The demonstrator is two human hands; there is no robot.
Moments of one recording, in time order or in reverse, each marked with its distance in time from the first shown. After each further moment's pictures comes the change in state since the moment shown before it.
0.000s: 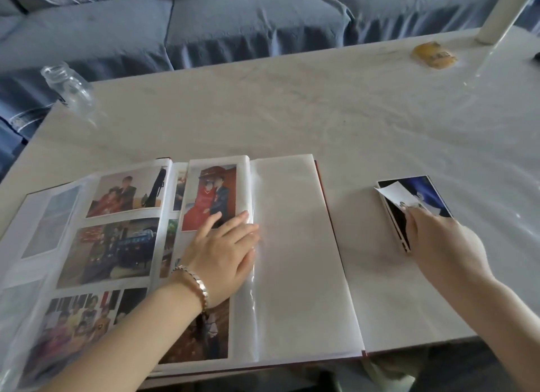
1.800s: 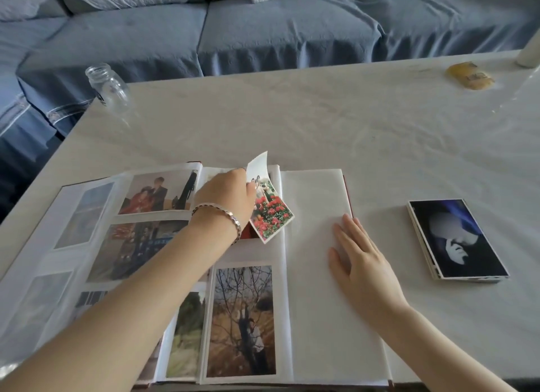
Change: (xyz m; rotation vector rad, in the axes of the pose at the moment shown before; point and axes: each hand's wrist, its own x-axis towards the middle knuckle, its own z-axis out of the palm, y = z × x) left_hand 0.057 -0.030 -0.060 -0.184 0.072 -0.640; right_hand -0.015 -0.087 0.076 0.472 0.154 -0.409
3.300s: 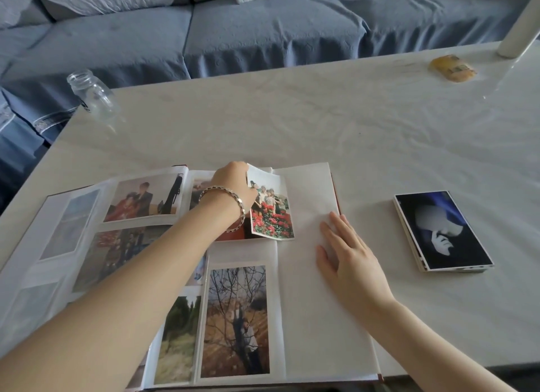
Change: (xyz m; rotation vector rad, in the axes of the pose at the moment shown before) left_hand 0.027 0.019 0.015 -0.226 -0.145 -0.025; right_hand 0.002 0.001 0.004 -0.026 0.082 -0.035
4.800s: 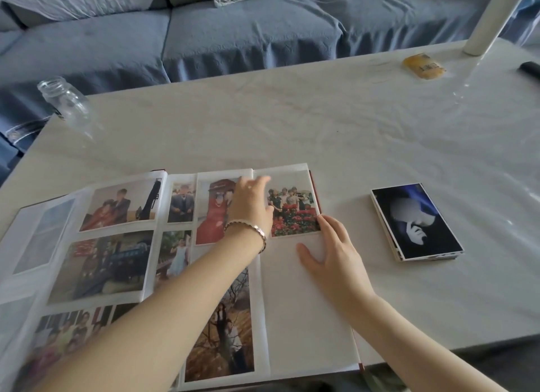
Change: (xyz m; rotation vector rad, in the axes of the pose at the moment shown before) left_hand -0.014 0.020 0.067 -0.097 0.111 0.193; right_hand 0.001 -0.008 -0.017 0.185 -0.164 0.260
